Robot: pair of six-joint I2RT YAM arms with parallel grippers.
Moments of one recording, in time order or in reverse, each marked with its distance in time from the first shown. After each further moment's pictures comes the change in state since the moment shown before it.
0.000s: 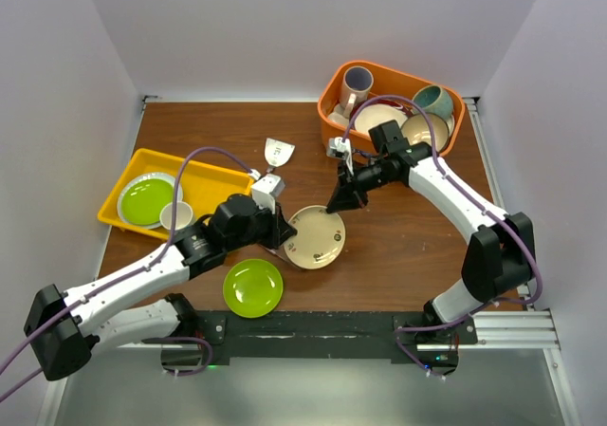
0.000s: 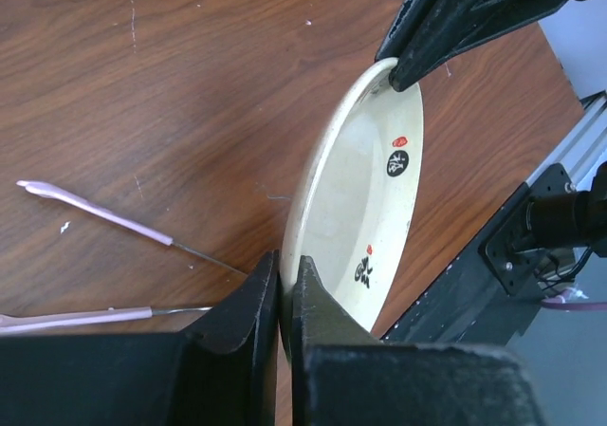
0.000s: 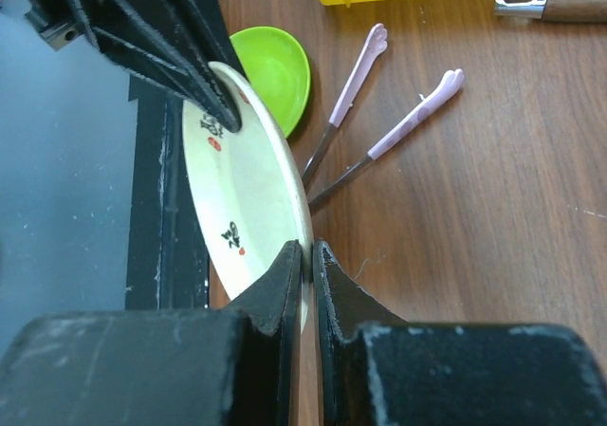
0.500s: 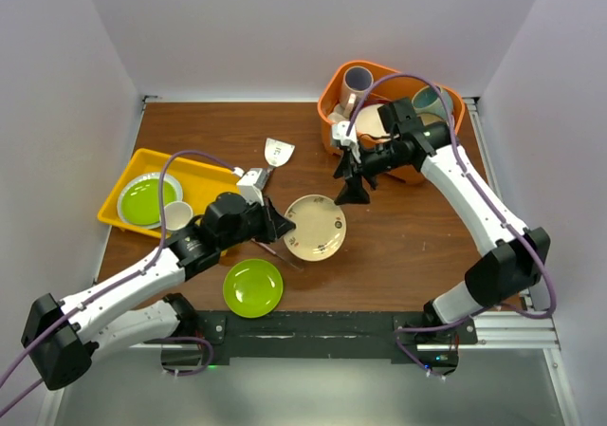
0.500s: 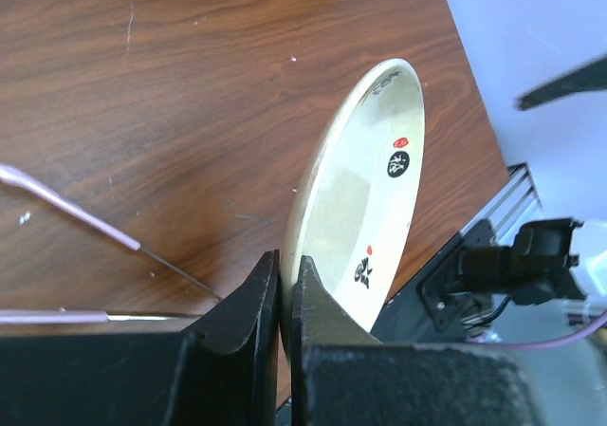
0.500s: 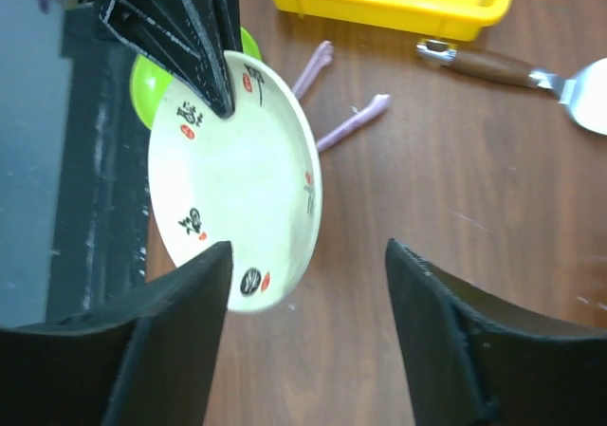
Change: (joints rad) left arm 0.063 -0.043 -0.034 0.060 0.026 -0.189; right arm 0.000 -0.020 0.263 -0.252 0.126 -0.246
